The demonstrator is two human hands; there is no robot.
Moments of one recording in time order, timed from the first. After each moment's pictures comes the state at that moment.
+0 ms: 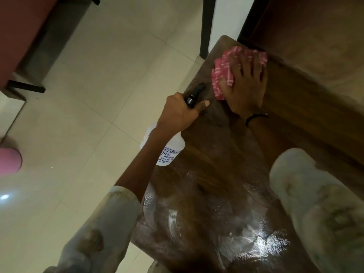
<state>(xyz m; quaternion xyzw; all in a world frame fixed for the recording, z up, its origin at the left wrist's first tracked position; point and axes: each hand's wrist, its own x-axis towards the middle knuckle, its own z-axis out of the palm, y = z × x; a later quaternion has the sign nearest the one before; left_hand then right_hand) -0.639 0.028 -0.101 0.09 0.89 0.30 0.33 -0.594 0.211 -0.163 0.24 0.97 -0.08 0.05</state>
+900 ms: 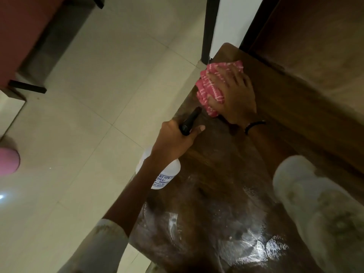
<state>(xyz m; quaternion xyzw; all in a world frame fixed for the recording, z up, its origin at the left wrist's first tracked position) -0.598 -0.004 -0.092 0.11 0.88 0.34 0.31 -0.593 0.205 -0.165 0.07 0.99 -0.08 0.04</state>
